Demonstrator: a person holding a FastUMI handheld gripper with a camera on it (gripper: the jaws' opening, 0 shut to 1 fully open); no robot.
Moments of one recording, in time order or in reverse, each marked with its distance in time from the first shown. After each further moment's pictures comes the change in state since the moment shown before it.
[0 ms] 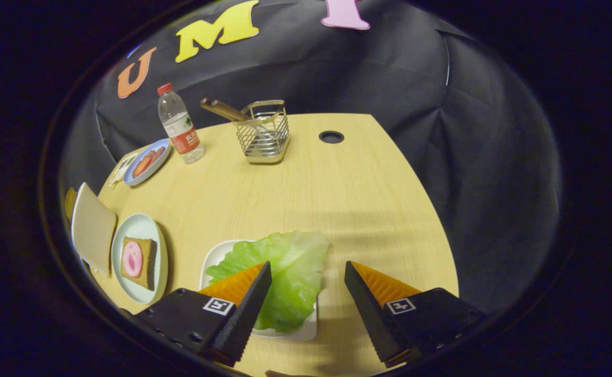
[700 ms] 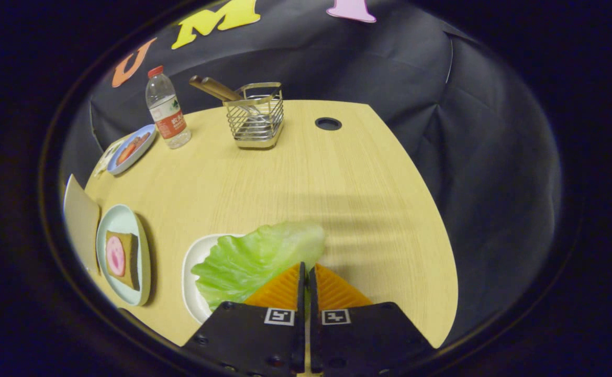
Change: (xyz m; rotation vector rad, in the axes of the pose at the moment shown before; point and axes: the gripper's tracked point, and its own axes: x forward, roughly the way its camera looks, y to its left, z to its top) arm 0.004 -0.004 0.000 -0.023 0.036 -0.094
